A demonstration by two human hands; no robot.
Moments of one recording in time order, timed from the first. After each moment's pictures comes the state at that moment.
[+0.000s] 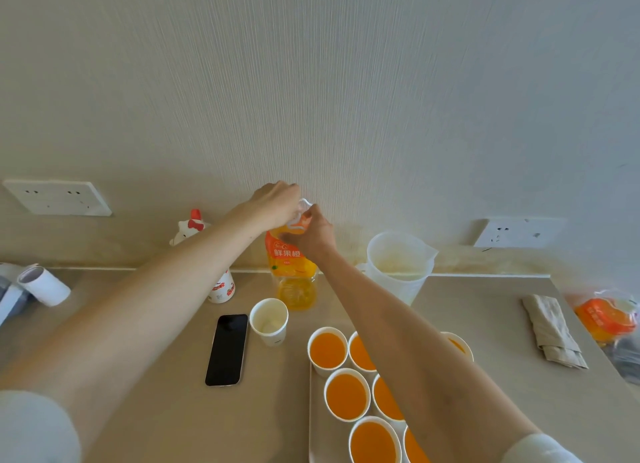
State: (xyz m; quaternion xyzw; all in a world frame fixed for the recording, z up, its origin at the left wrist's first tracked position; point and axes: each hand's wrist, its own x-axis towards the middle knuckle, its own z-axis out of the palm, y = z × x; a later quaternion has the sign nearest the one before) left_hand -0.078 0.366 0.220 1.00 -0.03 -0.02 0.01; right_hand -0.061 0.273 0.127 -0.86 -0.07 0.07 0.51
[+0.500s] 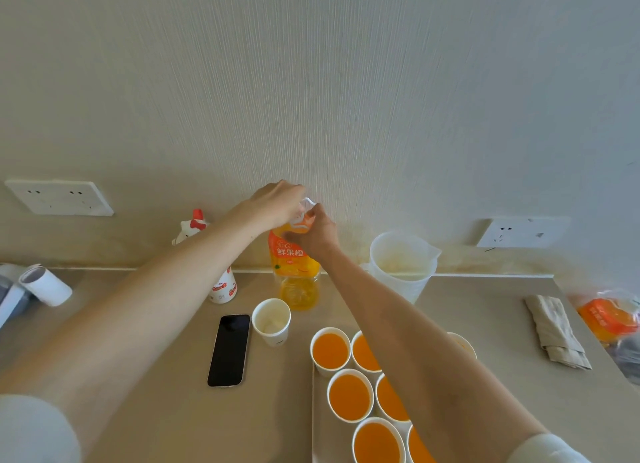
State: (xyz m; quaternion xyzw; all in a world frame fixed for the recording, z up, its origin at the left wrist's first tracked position) left_hand -0.078 0.372 0.215 1.00 -0.05 0.00 0.01; right_hand -0.060 0.274 0.125 -0.86 -0.06 0.07 0.51
